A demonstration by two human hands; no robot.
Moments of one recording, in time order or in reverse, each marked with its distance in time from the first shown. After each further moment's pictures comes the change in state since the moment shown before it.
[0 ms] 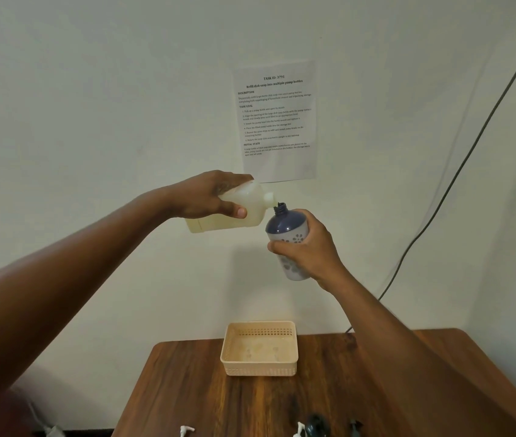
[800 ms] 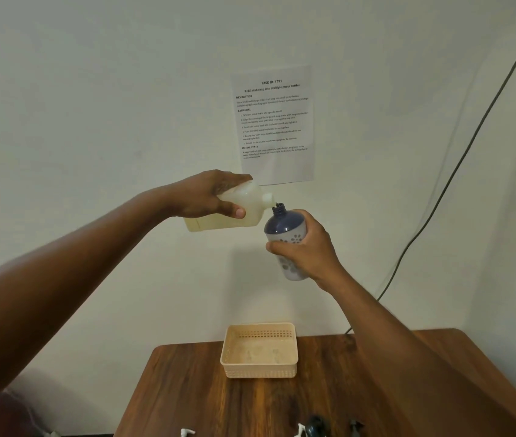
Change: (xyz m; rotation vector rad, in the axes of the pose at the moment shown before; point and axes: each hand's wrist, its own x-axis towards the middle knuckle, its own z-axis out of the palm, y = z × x) left_hand -0.003 0.007 -0.007 0.024 -0.014 -0.012; right_hand -0.002 -0.007 -0.001 0.005 0.001 0.009
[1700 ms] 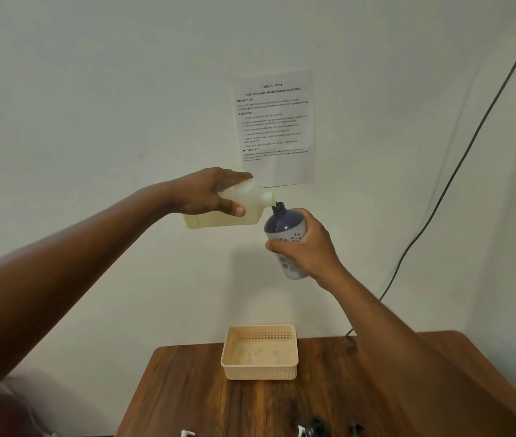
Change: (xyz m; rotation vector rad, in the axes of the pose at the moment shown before) left_hand -0.001 0.008 -0.008 0.013 0.029 -0.022; right_hand -0.001 -0.007 -0.002 0.023 0.002 -0.006
